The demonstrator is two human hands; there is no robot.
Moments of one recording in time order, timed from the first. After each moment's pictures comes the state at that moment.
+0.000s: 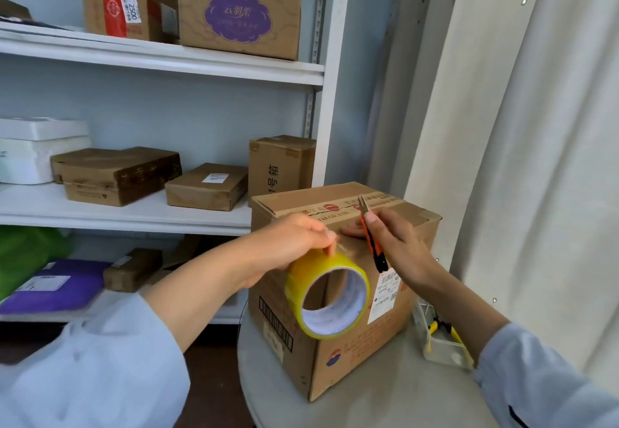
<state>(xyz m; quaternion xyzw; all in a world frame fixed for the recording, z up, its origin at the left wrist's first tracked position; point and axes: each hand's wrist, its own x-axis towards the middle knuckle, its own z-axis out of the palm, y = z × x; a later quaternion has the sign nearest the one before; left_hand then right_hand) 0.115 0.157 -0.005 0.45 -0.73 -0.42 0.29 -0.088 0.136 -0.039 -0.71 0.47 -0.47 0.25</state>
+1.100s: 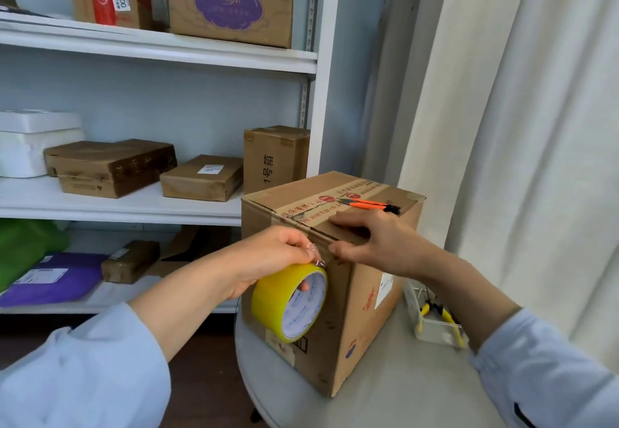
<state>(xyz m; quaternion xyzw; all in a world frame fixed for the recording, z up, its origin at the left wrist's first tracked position) 0.119 0.173 -0.032 0.47 -0.67 -0.49 0.29 -0.077 0.160 -0.021 -0.81 0.53 -0.21 0.07</state>
